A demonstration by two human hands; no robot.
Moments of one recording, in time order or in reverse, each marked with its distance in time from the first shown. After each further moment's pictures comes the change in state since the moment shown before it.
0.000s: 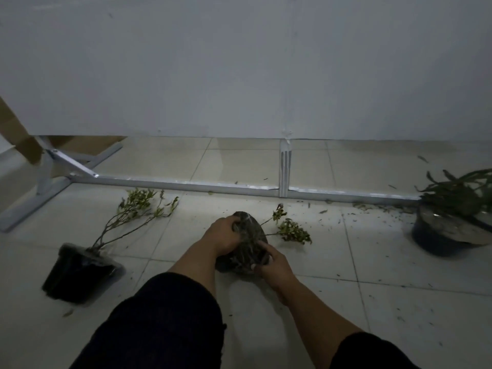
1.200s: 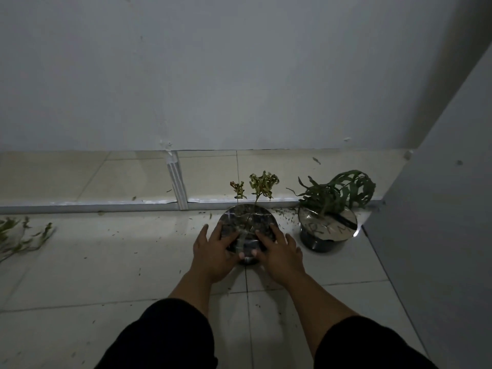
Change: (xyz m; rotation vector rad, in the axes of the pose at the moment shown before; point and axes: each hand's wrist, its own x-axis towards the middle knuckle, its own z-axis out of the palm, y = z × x) left_hand 0.044 0.162 0.182 0.315 0.050 0.332; right_hand 0.004 0.003 -0.275 -1.035 0.250 0.022
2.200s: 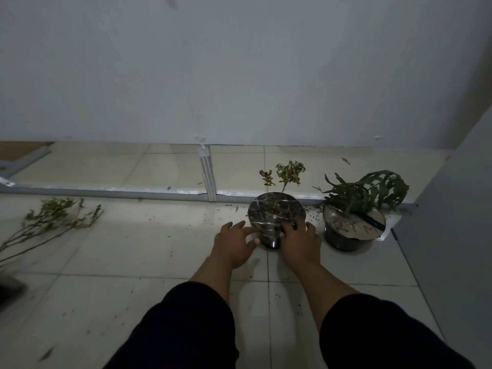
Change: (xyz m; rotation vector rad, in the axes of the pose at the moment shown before) left_hand -0.020 0.004 -0.019 -0.033 -0.041 -0.079; right_hand -0.001 -0.023 -0.001 -0.113 0.189 0.032
